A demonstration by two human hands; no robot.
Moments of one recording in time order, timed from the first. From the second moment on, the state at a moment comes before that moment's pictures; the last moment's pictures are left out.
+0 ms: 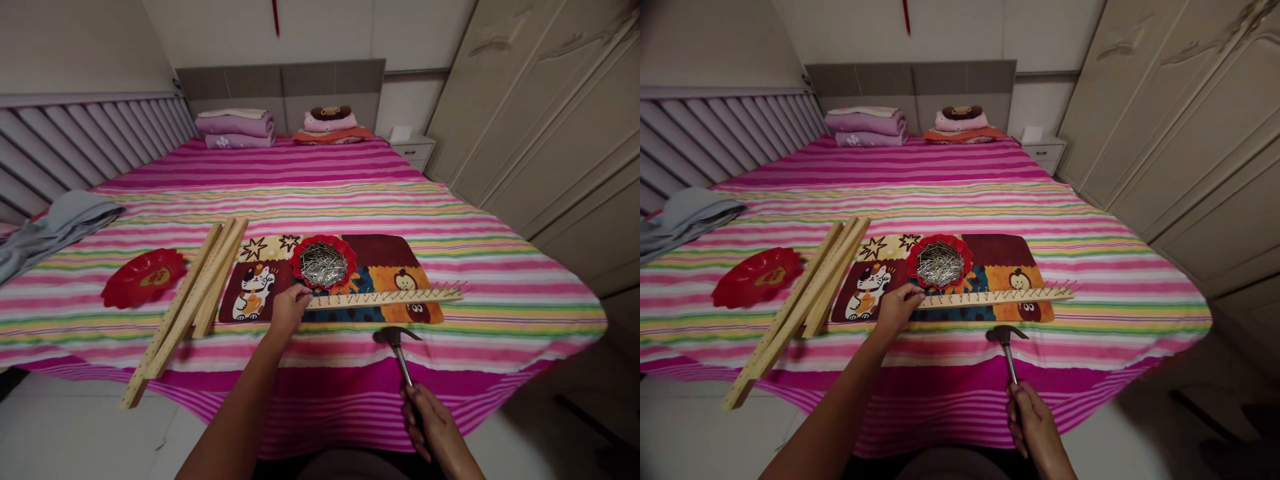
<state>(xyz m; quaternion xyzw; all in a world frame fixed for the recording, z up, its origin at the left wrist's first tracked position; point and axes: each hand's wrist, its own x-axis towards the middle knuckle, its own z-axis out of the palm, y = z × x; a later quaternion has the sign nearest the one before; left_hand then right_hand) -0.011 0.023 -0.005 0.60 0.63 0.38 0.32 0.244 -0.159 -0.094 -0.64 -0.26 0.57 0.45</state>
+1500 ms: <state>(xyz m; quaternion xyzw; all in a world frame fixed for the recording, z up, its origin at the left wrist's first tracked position) -0.034 0.043 0.036 0.42 0.58 0.49 0.50 0.243 -0.158 -0.089 -0.64 -0.25 0.57 0.45</state>
